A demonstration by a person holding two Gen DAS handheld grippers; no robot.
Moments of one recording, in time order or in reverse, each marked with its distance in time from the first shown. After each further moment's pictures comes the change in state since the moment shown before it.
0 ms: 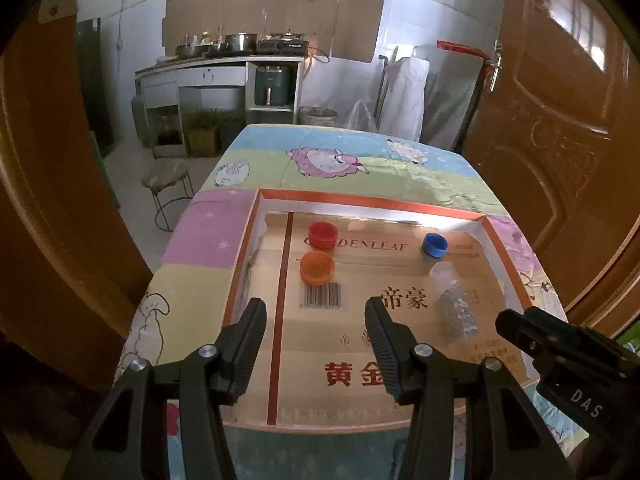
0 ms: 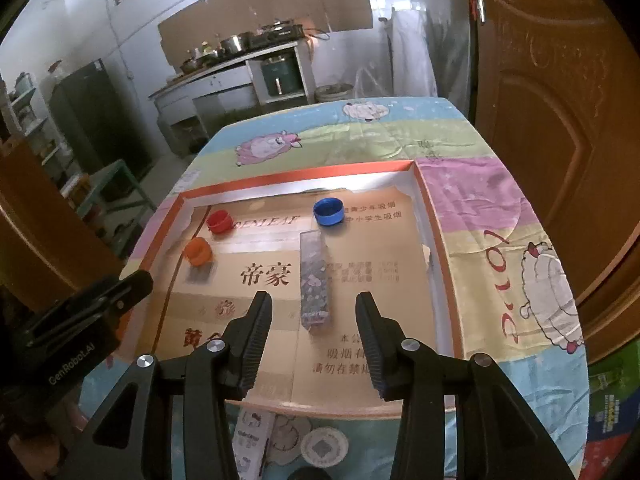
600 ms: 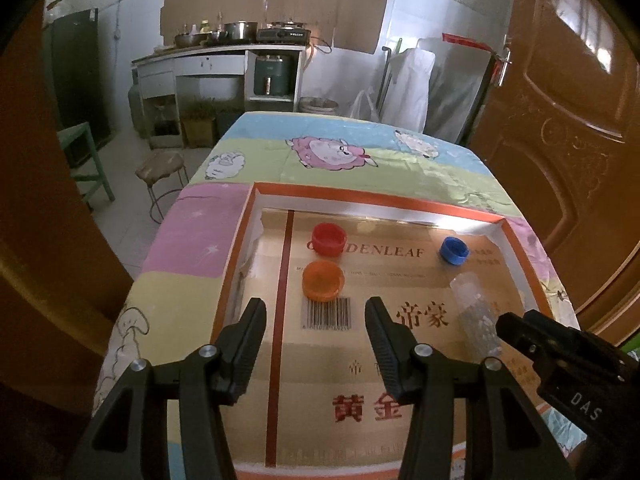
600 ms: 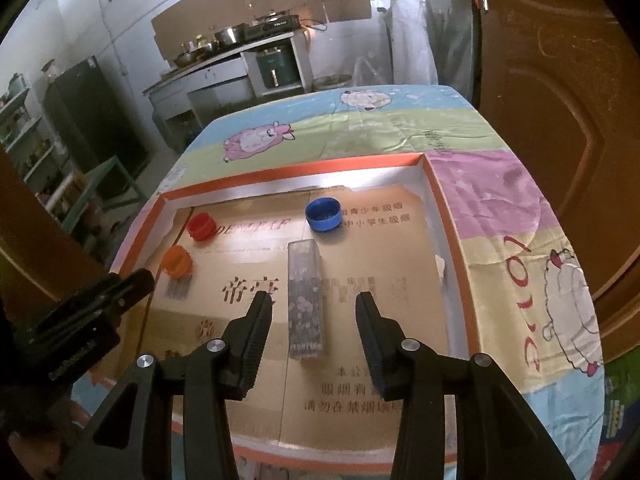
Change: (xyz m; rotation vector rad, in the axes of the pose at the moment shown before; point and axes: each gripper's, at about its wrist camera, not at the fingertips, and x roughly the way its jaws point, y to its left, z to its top) left arm 0.037 0.008 0.011 -0.015 0.034 -0.008; right arm 0.040 -0.006 0.012 0.011 0.030 -0.003
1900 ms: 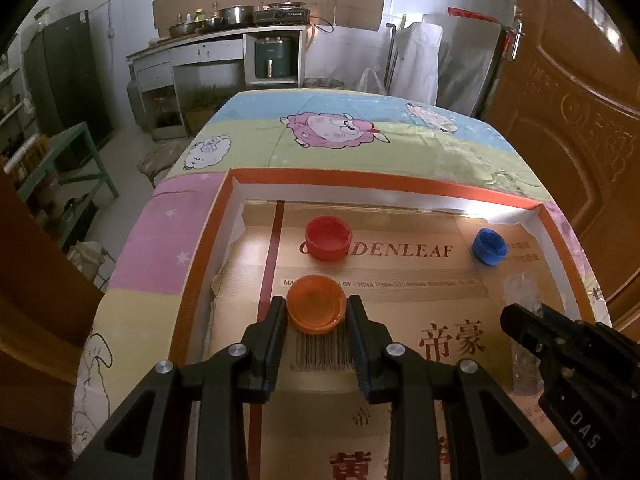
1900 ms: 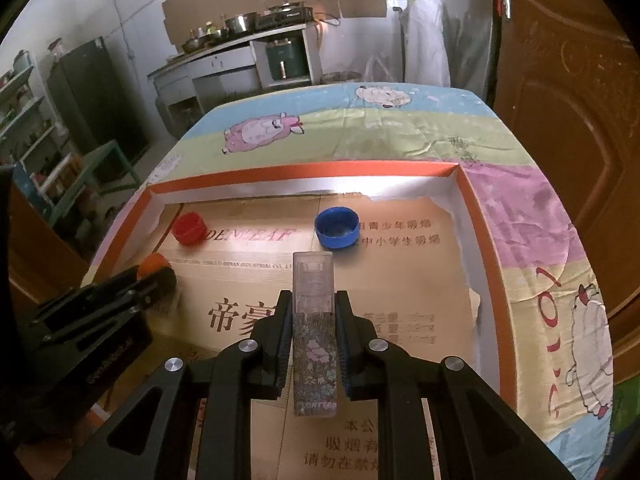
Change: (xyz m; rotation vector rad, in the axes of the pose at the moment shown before) left arm 0.059 -0.013 0.012 0.039 0.072 0.057; right arm 0.043 0.012 0.016 -0.064 0.022 -0.013
